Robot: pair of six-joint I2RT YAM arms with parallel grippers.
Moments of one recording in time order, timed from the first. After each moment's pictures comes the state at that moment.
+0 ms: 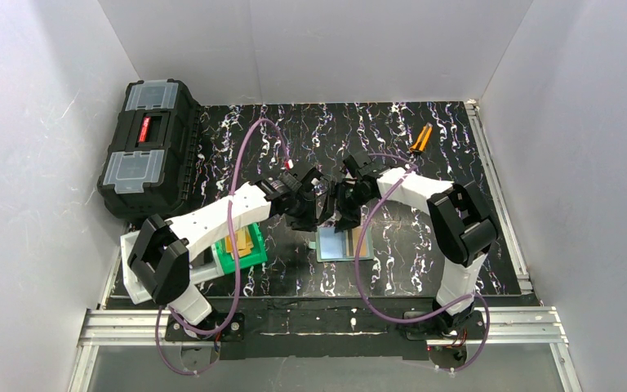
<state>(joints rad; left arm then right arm) -0.82 1.58 1.25 -0.81 -0.02 -0.78 0.59 1.85 1.18 -0.51 -0.52 0.78</state>
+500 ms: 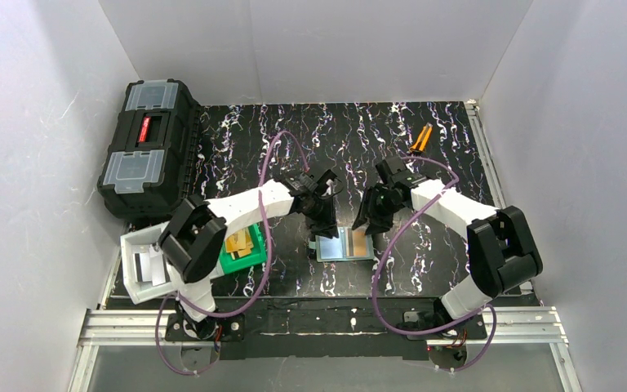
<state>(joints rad) -0.81 1.76 1.29 -0.66 0.19 -0.82 0.47 1.56 1.01 -0.61 -0.34 0.73</state>
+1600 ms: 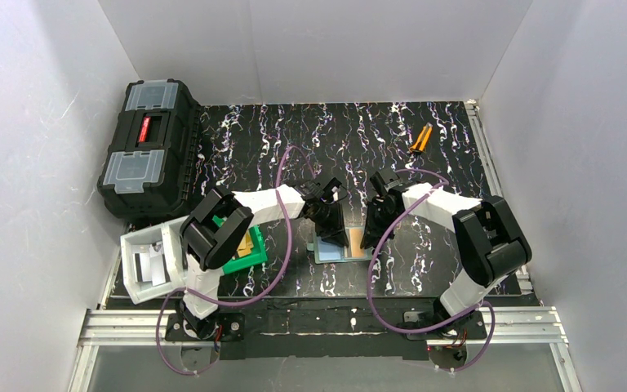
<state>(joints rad) -0.81 1.96 1.27 -0.44 0.37 -0.90 0.49 1.64 0.92 -0.64 -0.30 0.67</state>
